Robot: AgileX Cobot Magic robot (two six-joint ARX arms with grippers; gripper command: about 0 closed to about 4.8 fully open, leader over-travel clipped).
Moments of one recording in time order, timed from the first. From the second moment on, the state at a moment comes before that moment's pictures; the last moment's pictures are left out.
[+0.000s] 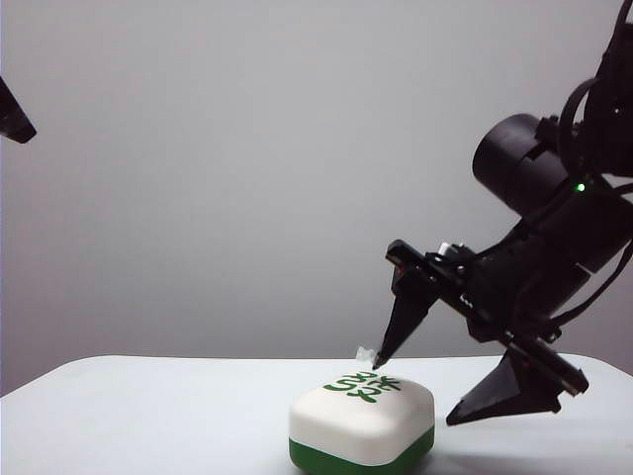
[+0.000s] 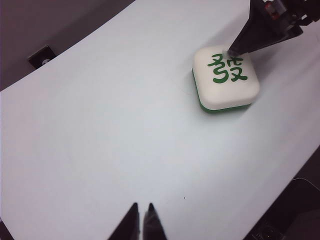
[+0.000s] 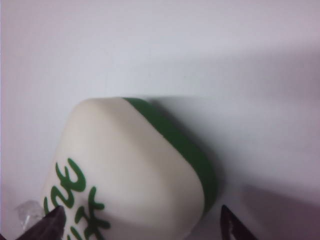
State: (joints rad) left arm -0.32 0.75 0.72 -0.69 0.29 0.39; right arm 0.44 1.76 0.72 0.15 -0.38 0.69
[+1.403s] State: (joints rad) left arm -0.32 0.75 0.72 -0.65 0.29 0.39; right arm 0.45 1.72 0.99 -0.31 0.60 -0.22
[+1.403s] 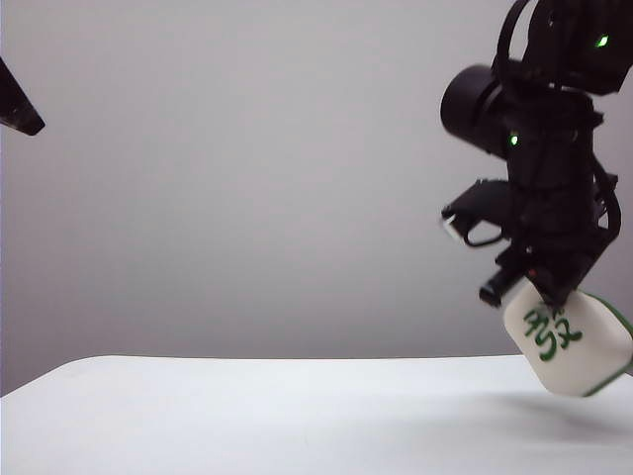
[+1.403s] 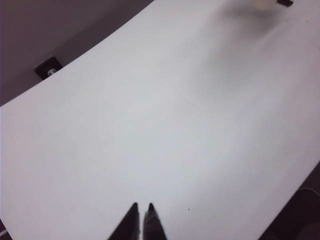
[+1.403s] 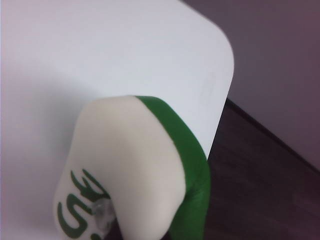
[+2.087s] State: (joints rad) left arm -0.32 0.75 0.72 -0.65 0.32 0.39; right arm 0.57 1.80 1.07 -0.35 0.04 0.08
